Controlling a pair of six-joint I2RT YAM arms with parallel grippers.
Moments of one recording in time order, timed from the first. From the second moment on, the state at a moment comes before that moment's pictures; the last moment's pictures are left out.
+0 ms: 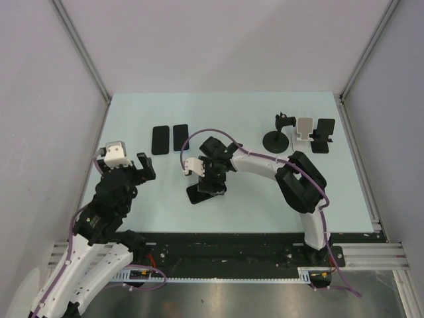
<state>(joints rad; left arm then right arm) -0.50 0.49 0.75 -0.50 -0.56 -0.25 0.86 2.01 1.46 -0.57 -0.28 -0.68</state>
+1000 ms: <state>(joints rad) -0.46 0.49 0.68 -0.49 -0.53 -0.25 0.93 2.07 1.52 -0.71 -0.24 -0.51</state>
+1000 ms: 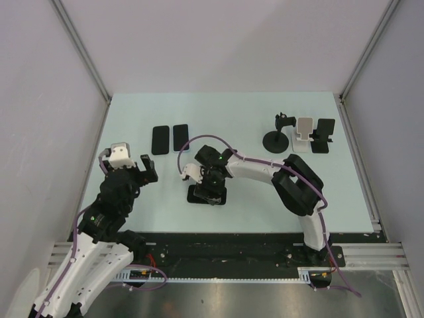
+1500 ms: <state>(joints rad) -0.46 0.64 0.61 -0.39 -0.17 -0.53 0.73 1.80 1.12 -0.42 -0.24 0.08</state>
